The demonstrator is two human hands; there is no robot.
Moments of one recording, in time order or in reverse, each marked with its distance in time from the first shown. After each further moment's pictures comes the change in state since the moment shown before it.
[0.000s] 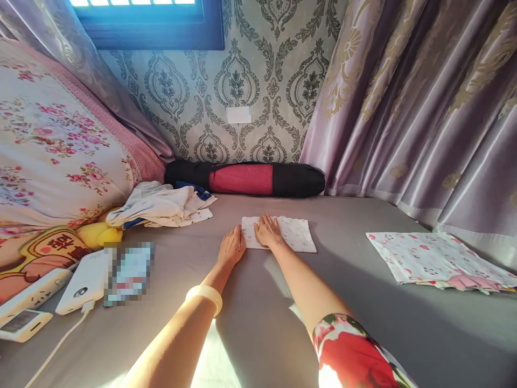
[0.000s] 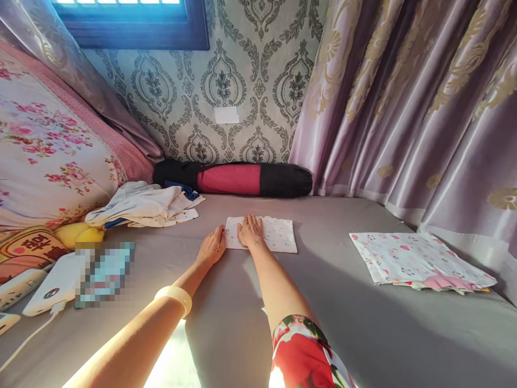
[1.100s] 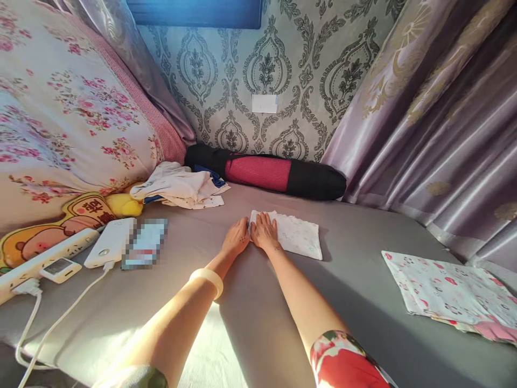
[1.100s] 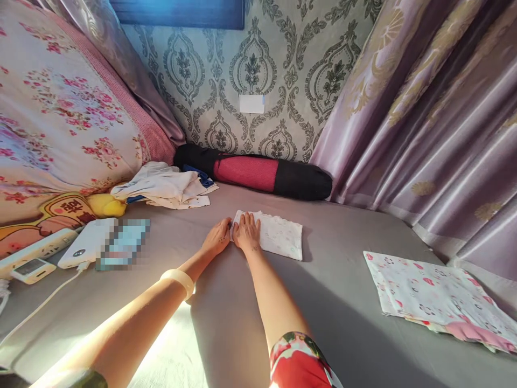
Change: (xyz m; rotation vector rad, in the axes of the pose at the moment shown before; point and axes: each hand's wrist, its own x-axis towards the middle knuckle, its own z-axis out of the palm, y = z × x) left_hand 0.000 -0.004 0.000 -0.115 -0.006 -0.064; right_hand -0.014 -0.030 0.008 0.018 -0.030 -0.102
